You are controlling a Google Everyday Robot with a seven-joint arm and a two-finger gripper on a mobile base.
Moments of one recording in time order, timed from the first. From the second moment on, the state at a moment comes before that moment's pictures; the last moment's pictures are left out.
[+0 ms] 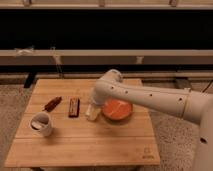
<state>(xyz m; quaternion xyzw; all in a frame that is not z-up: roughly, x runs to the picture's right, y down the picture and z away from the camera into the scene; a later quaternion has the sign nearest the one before) -0.054 0.096 0.780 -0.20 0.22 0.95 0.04</state>
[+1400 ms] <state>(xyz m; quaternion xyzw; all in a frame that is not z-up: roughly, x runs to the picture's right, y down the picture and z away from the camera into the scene) 0.073 0.187 0.833 -0.04 0.24 0.97 -0.07</state>
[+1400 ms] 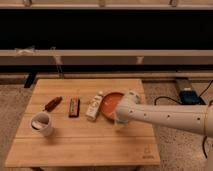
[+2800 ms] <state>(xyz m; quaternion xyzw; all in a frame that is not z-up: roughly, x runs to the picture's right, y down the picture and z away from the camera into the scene) 0.049 0.101 0.761 0.00 0.14 0.99 -0.01</state>
